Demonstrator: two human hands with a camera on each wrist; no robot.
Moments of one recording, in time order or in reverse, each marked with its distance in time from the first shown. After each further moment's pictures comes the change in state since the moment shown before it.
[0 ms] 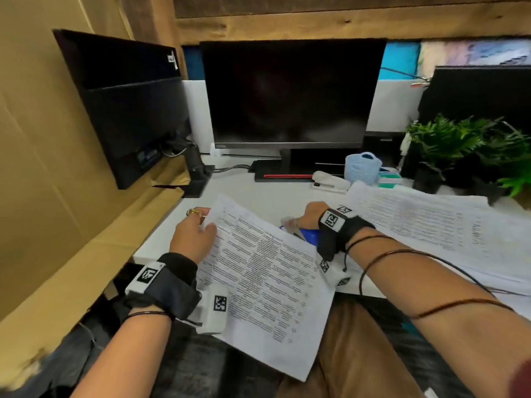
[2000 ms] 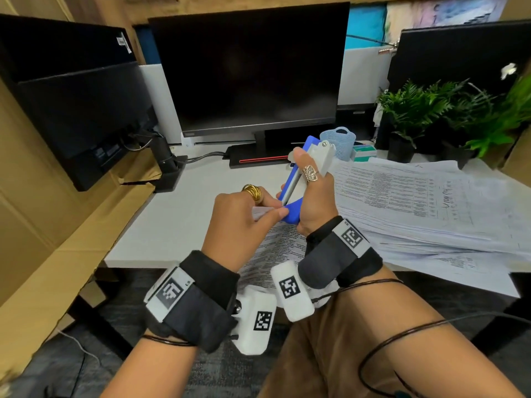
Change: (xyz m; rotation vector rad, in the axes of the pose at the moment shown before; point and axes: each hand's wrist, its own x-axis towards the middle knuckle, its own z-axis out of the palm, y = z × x) left_hand -0.074 0.116 0.038 -0.079 -0.129 0.579; right_hand -0.111 -0.029 -0.011 1.838 0.552 -0.134
